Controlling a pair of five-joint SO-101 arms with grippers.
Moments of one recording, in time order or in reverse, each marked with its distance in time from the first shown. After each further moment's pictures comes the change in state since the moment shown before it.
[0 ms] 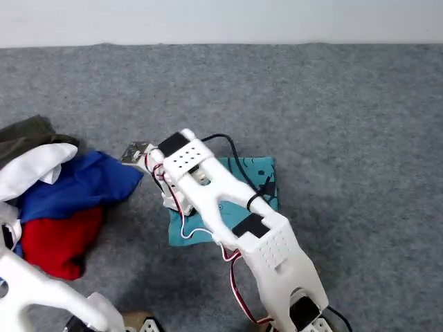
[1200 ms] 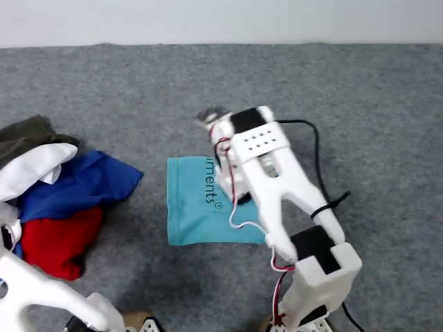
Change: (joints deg) left arm -0.5 0.0 0.0 0.0 -1.5; right arm 18.0 -29.5 22.4 6.9 -14.4
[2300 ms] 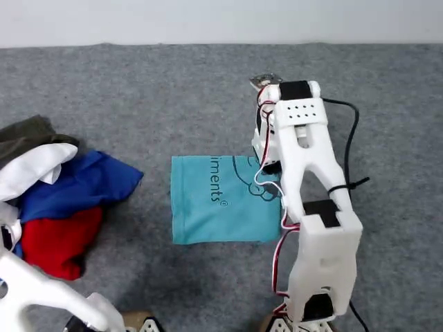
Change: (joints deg) left arm 0.0 0.0 0.0 0.1 0.0; right arm 14.4 15.6 -21.2 5.0 -2.2
